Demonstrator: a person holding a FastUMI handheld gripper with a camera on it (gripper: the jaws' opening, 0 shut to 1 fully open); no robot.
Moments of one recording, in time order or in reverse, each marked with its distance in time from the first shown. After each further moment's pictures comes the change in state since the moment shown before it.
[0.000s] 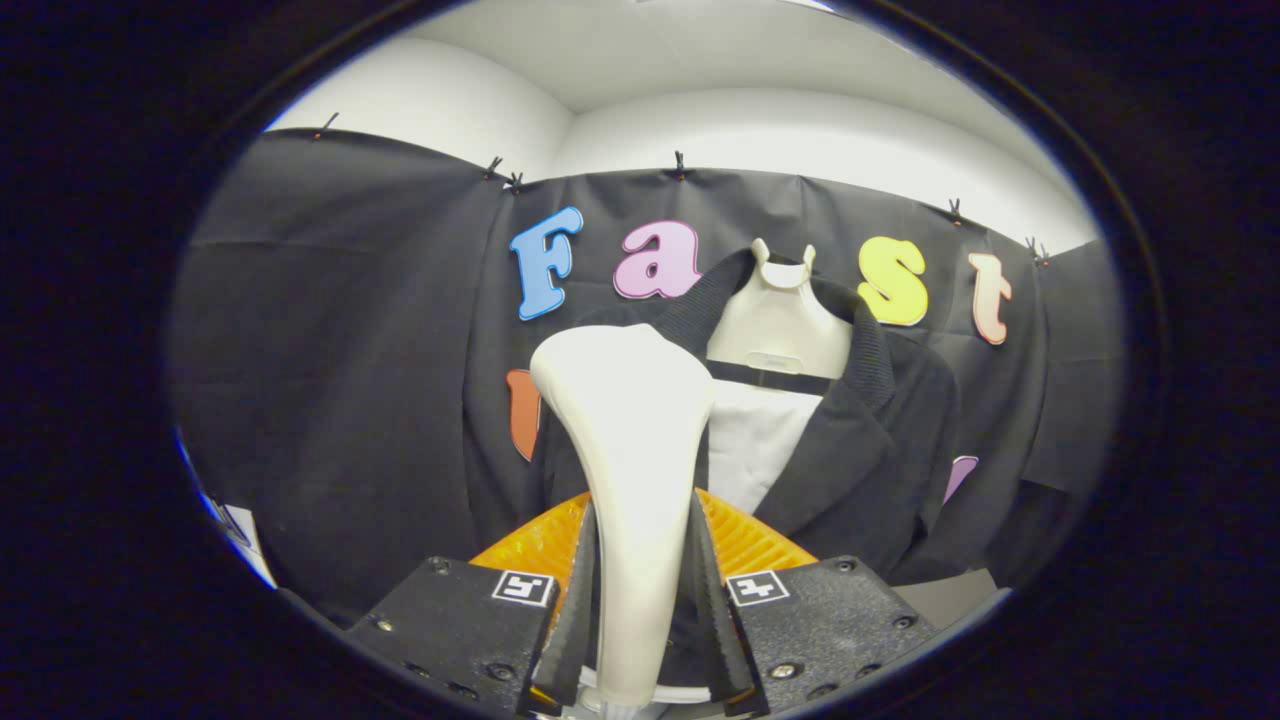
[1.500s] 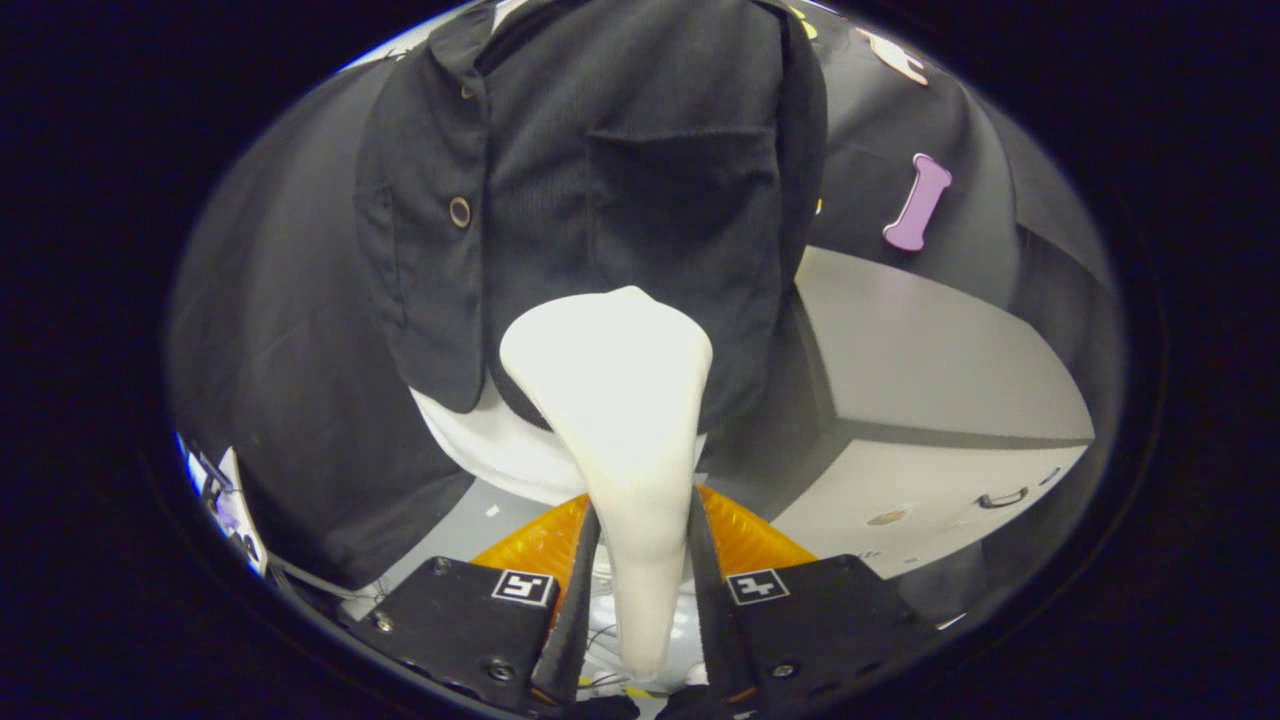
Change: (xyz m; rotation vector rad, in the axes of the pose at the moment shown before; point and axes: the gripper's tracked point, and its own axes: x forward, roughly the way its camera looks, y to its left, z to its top) arm -0.072 -0.124 -0.426 0.241 0.614 -0.047
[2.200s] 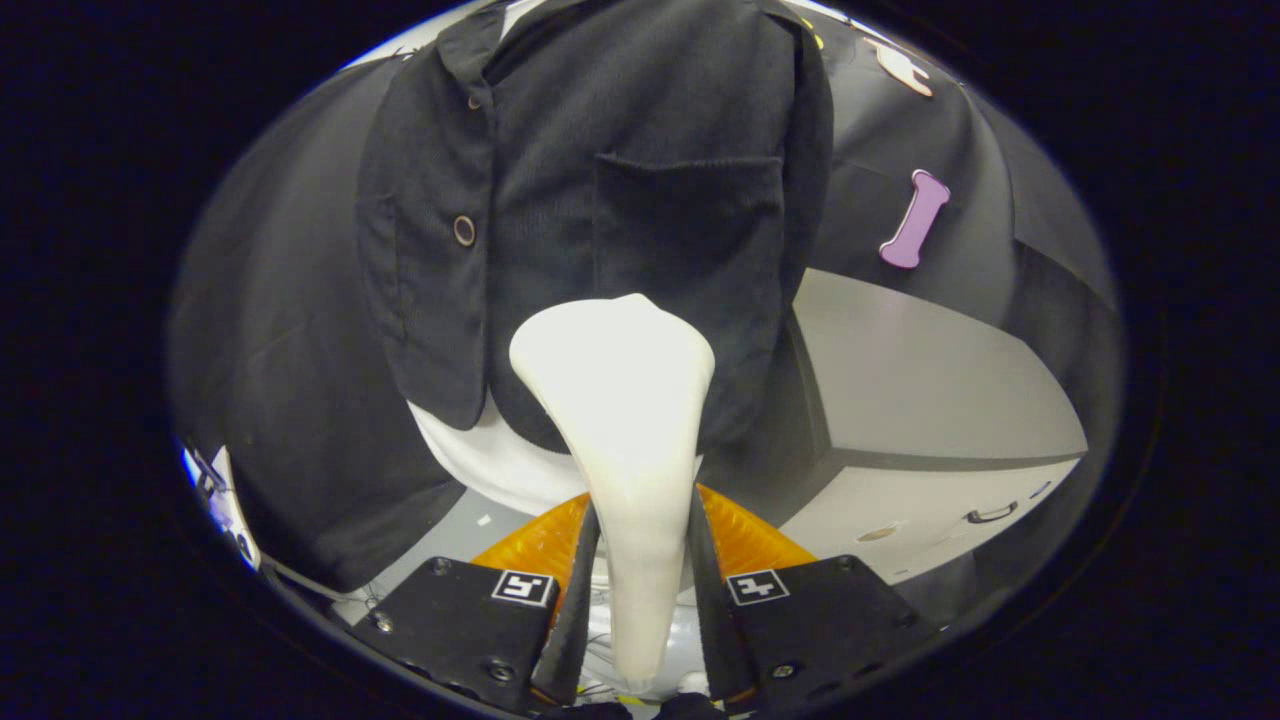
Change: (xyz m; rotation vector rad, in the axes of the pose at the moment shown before) arm 0.013 0.003 -0.005 -0.027 -0.004 -0.019
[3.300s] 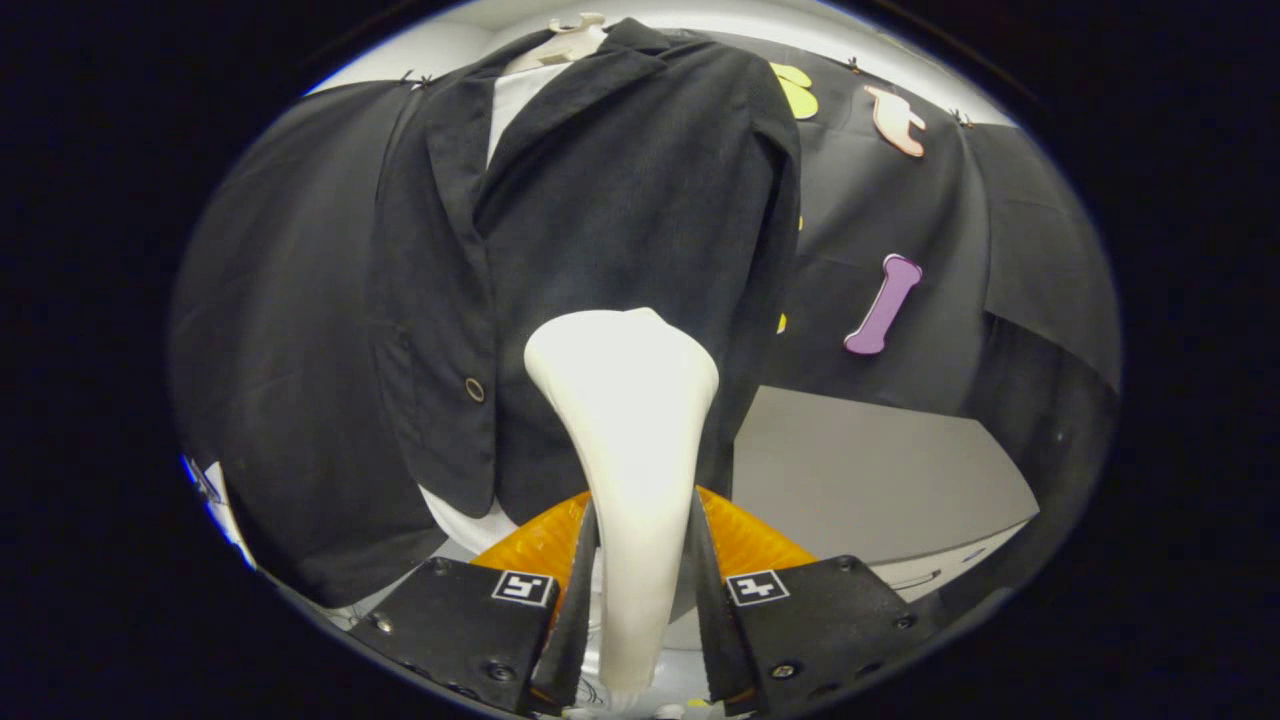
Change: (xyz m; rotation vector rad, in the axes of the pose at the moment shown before) arm -0.075 -0.014 0.097 -0.043 -0.195 -0.056
